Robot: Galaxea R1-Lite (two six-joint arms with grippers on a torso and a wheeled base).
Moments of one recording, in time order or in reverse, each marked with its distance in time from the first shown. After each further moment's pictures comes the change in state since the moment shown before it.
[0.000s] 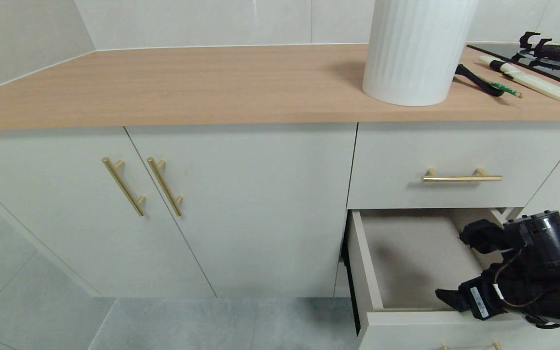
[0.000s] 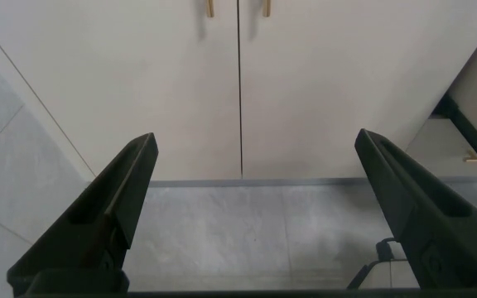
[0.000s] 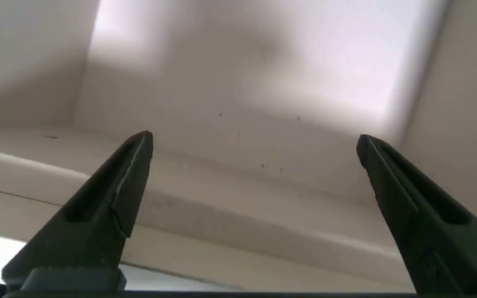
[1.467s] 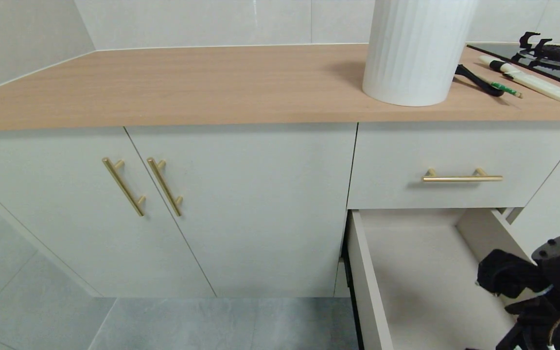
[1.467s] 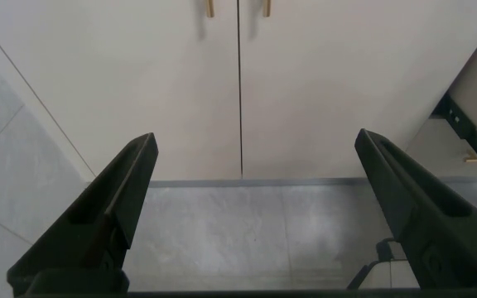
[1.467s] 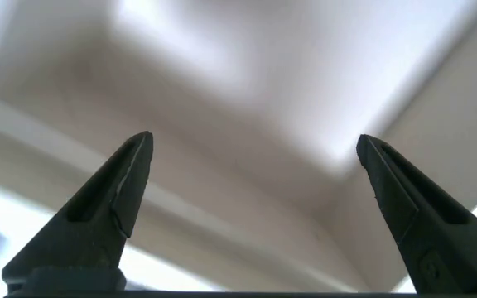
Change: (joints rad) left arm 0.000 0.000 0.000 0.000 0.000 0.000; right arm 0.238 -0.254 -0.088 0.498 -0.062 -0.005
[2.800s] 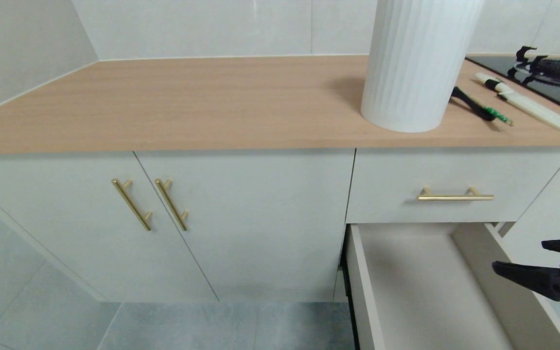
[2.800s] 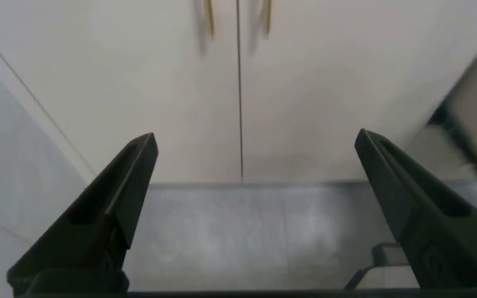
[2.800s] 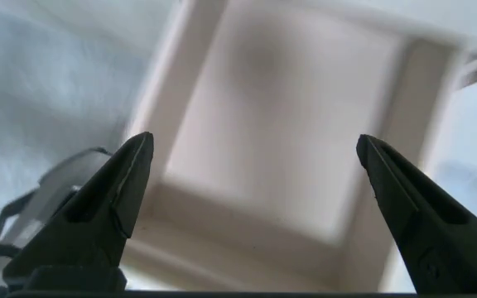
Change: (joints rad) left arm 0.000 0.000 0.000 0.000 0.000 0.000; right arm -0.209 -0.237 -0.163 -0.003 0.179 0.046
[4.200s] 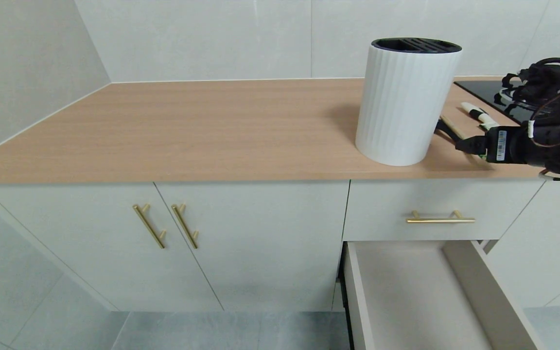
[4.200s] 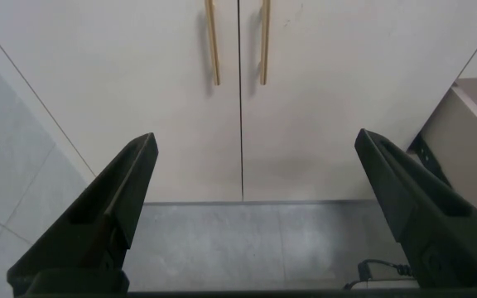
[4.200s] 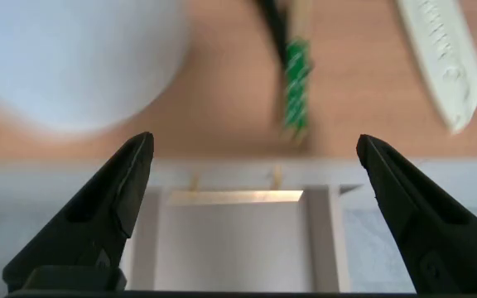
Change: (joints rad) left arm 0.000 0.000 0.000 0.000 0.000 0.000; right arm -0.141 0.463 -0.486 -0.182 -0.228 0.102
